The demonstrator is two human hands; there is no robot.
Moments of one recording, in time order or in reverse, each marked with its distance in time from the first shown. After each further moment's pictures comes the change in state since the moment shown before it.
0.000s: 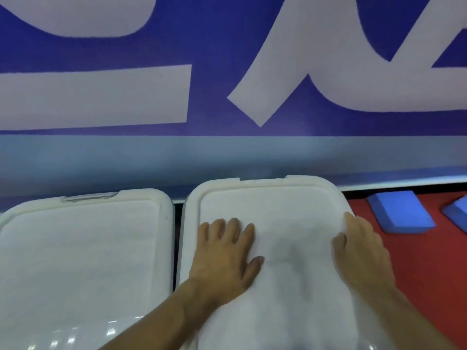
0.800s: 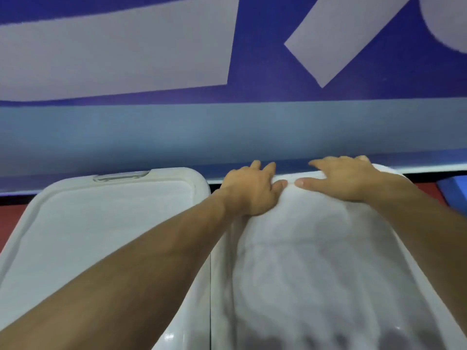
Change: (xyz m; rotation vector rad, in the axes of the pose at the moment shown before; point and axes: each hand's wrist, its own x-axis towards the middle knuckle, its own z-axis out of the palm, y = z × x) left_hand 0.111 -0.074 0.002 -0.102 -0.218 -0.112; right_hand 0.110 -0.137 0.026 -0.322 -0.481 -0.469
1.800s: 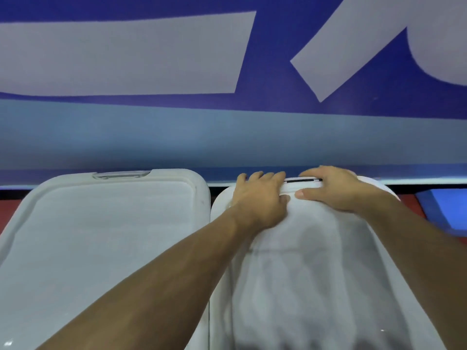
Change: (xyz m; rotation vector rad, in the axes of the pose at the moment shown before) left_hand -0.015 0.020 0.011 -0.127 0.134 0.043; right_hand -0.005 -0.001 0.003 0.333 0.057 -0.028
